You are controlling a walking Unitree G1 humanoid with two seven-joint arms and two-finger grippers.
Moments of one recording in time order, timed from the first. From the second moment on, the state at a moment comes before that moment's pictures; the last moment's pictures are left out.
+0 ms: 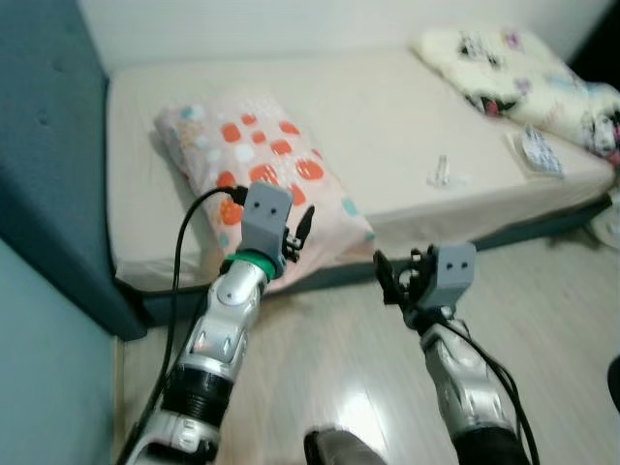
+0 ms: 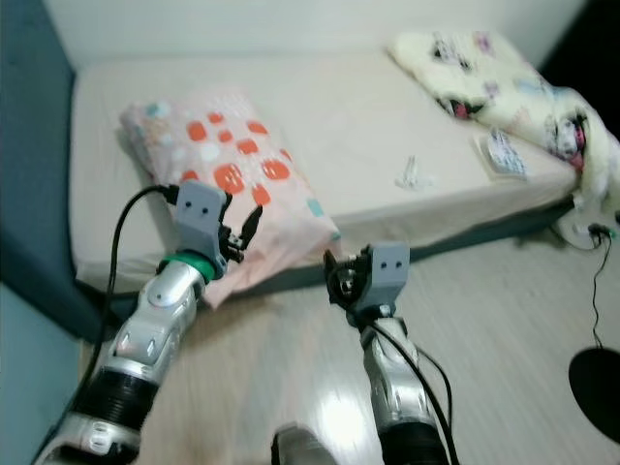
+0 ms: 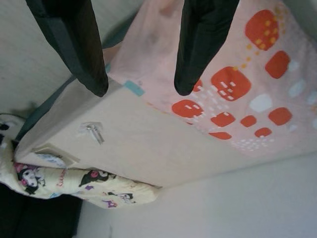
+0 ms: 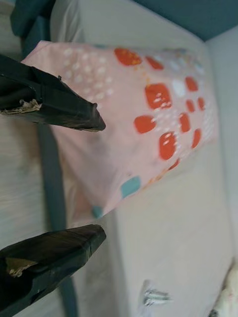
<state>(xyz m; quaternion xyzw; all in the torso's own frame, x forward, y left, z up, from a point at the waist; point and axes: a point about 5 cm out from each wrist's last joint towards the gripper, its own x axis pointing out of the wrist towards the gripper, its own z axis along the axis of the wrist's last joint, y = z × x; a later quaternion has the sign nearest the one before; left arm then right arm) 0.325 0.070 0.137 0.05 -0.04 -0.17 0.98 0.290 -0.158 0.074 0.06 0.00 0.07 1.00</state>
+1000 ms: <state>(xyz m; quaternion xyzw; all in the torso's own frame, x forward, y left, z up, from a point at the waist) 0.323 0.063 0.140 0.06 -0.06 -0.17 0.98 0.292 -0.161 0.075 0.05 -0.01 0.07 1.00</state>
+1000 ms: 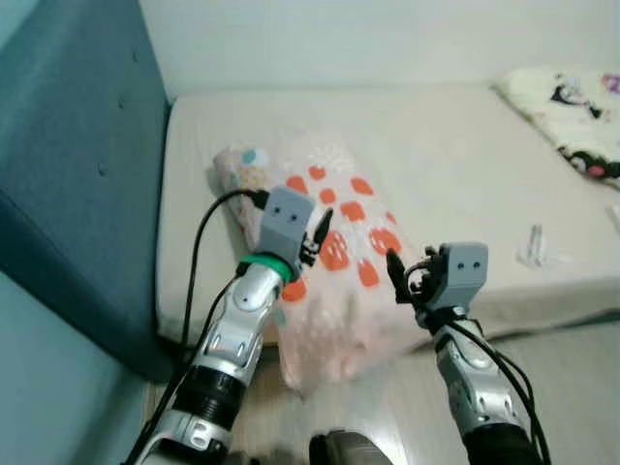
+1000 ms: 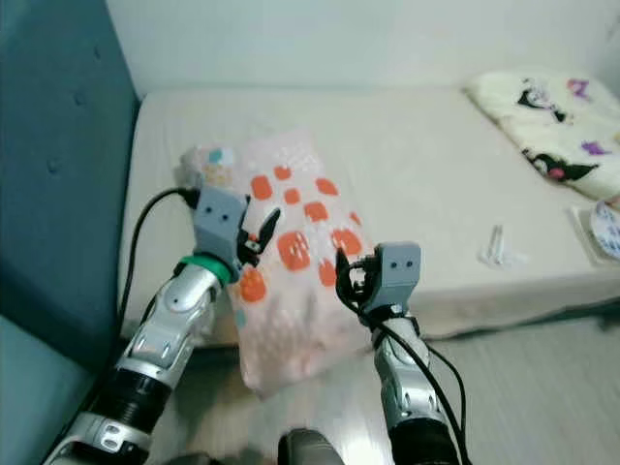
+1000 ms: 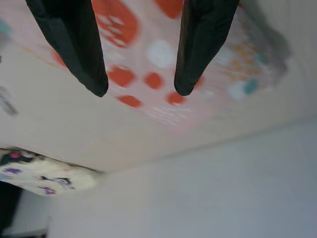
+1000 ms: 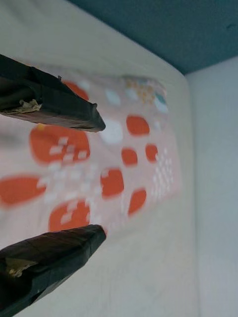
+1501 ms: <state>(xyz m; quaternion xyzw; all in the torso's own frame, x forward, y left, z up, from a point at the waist) 0.309 0.056 0.129 0.06 -0.04 -0.23 0.97 0.290 -0.164 0.069 0.04 0.01 0.06 1.00</state>
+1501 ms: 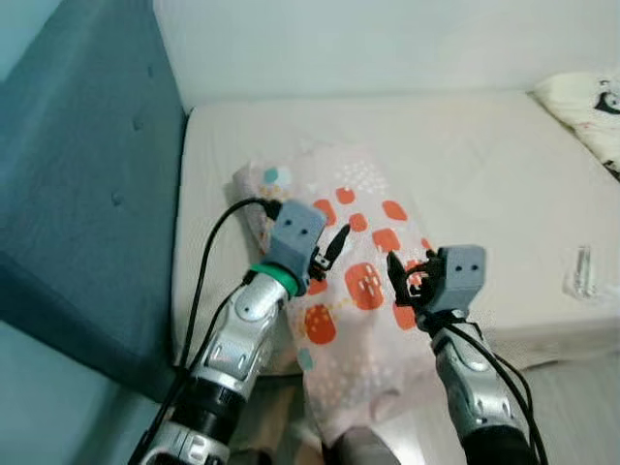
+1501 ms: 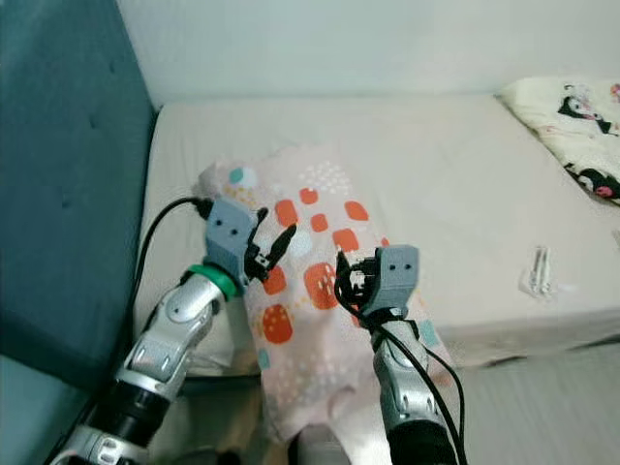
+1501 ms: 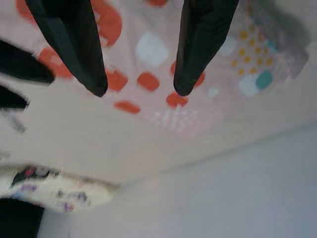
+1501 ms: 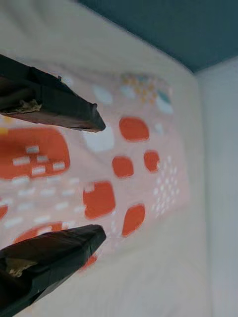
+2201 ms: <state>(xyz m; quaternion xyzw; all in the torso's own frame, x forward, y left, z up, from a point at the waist) 0.313 0.072 0.117 0.08 0.01 -0.18 0.98 0.287 -0.161 0.066 0.05 0.01 0.05 1.00</state>
